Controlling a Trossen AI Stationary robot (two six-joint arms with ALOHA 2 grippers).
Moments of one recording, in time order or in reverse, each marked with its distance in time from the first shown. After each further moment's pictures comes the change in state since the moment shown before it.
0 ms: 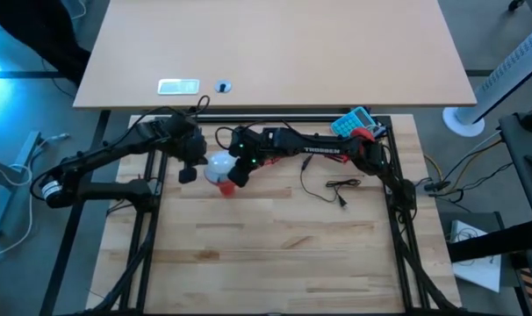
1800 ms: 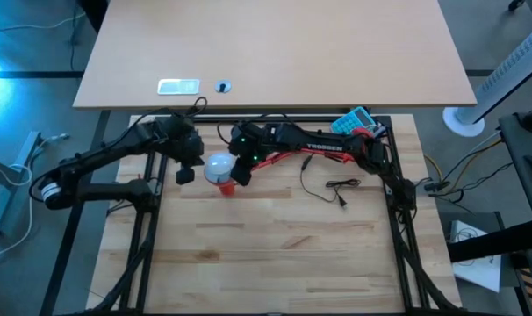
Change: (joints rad) left arm 0.017 0.000 -0.013 -0.044 -0.077 0.001; right arm -0.002 -0.016 0.021 0.005 -0.139 -0.078
